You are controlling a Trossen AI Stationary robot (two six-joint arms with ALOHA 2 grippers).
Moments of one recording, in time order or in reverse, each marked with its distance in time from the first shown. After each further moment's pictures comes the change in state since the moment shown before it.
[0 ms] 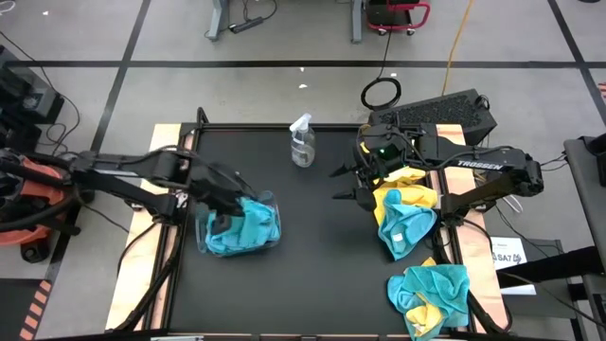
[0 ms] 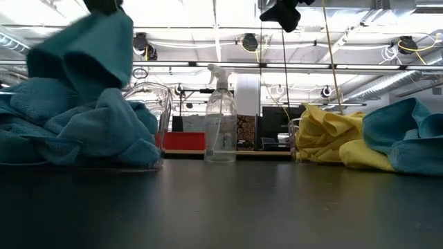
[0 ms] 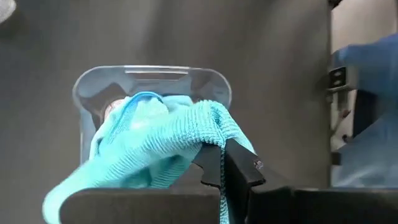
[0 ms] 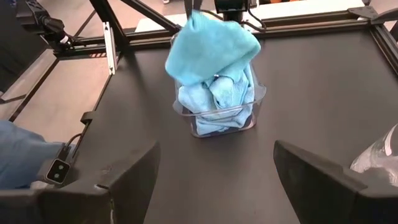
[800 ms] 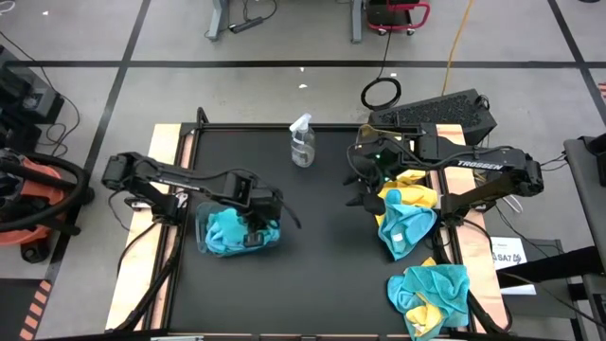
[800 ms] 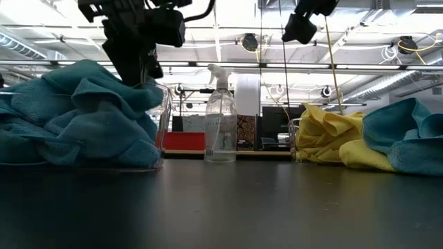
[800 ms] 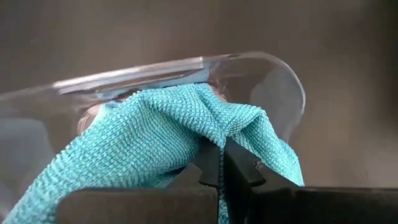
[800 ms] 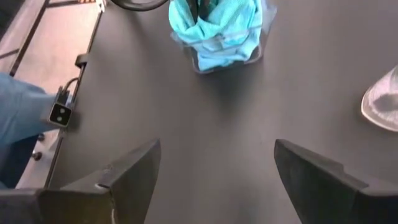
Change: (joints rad) left arm 0.003 0.421 -0.031 0.145 0.021 0.190; right arm 0.000 0.000 0.000 -0.245 0.001 -0.035
